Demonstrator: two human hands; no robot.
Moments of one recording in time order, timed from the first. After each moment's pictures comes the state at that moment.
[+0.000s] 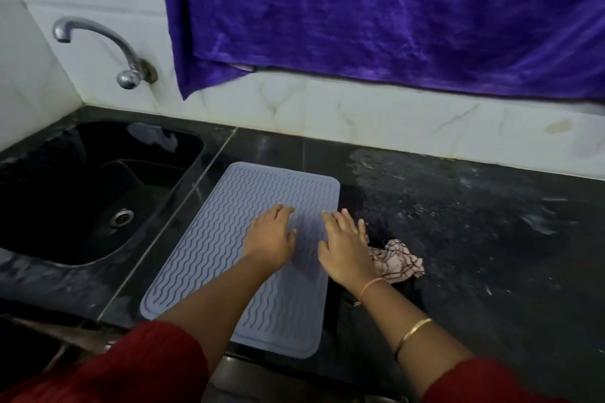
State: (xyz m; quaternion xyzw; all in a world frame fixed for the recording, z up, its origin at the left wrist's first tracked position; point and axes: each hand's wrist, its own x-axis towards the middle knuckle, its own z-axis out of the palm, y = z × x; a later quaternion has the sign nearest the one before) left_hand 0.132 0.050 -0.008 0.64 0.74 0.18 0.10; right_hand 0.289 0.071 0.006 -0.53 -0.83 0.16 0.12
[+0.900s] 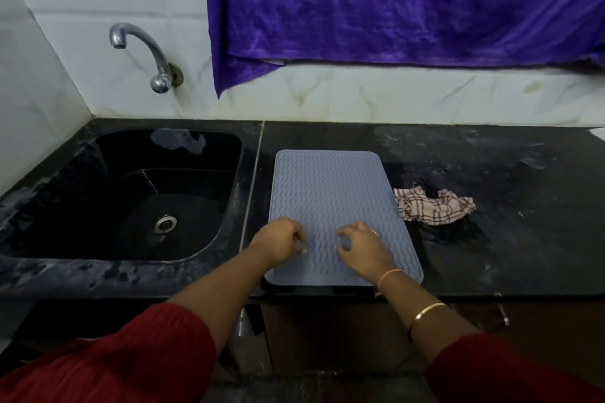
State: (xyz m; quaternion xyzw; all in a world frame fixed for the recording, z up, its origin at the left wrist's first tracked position) left_hand -0.046 -0.040 -0.010 0.74 0.62 0.09 0.24; right_hand 0.150 -0.049 -0.015 -0.63 -0.74 0.22 0.11
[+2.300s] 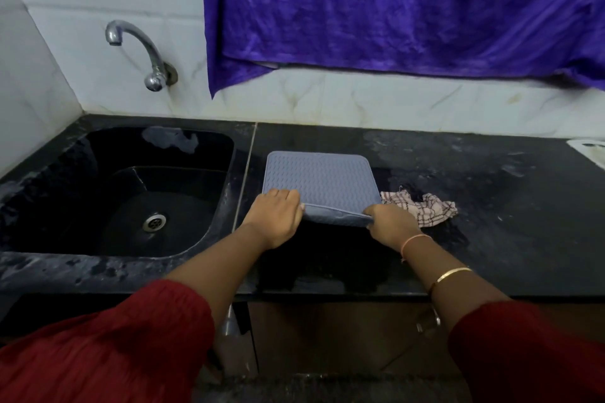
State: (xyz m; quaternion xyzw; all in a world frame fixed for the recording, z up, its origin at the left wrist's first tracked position) left_hand -0.031 -0.042 0.041 0.80 0.59 0.07 -0.05; right_hand 0.205 -0.023 0.049 -0.65 -0.76 0.09 -0.03
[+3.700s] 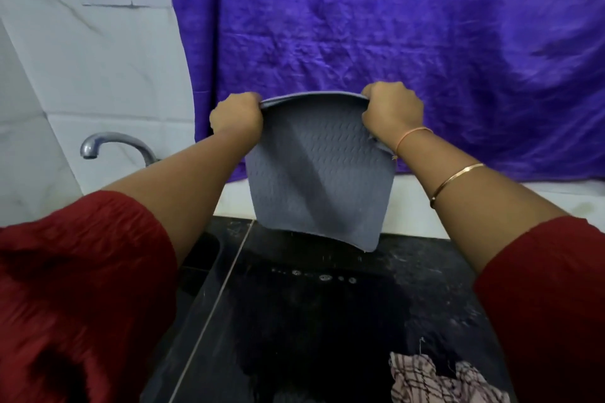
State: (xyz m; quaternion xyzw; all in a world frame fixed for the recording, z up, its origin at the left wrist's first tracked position) left_hand -0.034 0.223 0.292 0.53 0.78 0.32 -0.11; right_hand 0.180 0.248 0.314 -0.58 -0.75 -0.13 0.29
